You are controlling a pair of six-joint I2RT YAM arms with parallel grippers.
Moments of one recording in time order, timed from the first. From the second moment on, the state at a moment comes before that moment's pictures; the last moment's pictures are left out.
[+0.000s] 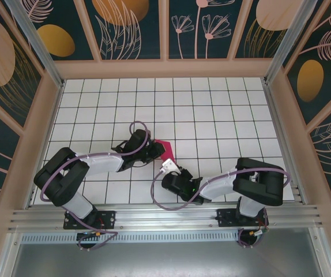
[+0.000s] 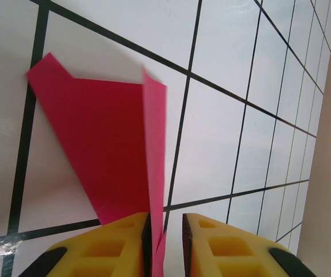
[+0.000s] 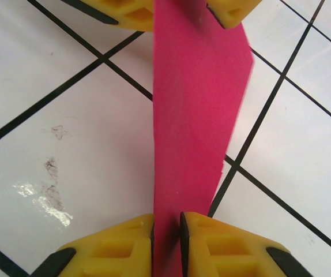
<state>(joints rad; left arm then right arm) -0.72 1.59 0.68 0.20 0.21 -1.17 1.30 1.62 0.51 0.25 0.69 0.23</state>
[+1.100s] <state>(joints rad) -0.72 1.21 0.56 0.01 -0.09 -1.17 1.12 1.60 0.45 0.48 0.12 0.52</state>
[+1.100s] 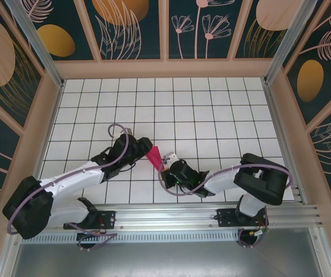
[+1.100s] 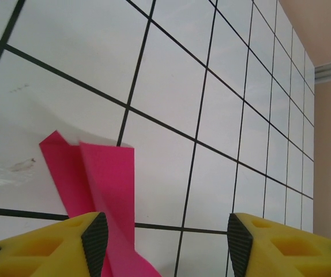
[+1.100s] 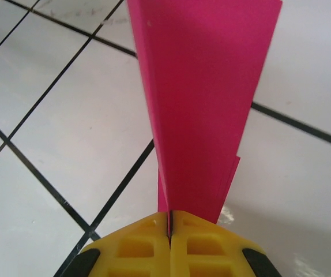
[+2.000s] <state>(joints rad) -0.72 1.16 0.44 0.11 -0.02 -1.20 1.03 1.71 0.44 0.67 -0.13 0.87</state>
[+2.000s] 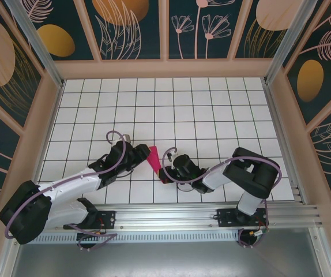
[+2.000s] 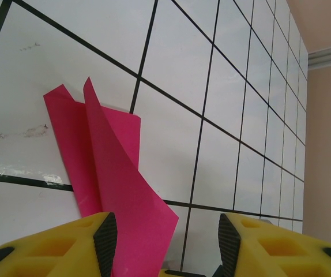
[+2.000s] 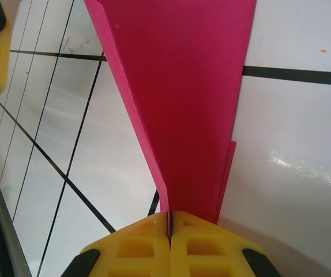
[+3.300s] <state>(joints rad) -0.72 1.44 0.46 0.39 0.18 -1.15 1.03 1.74 0.53 0.56 -0.14 0.93</state>
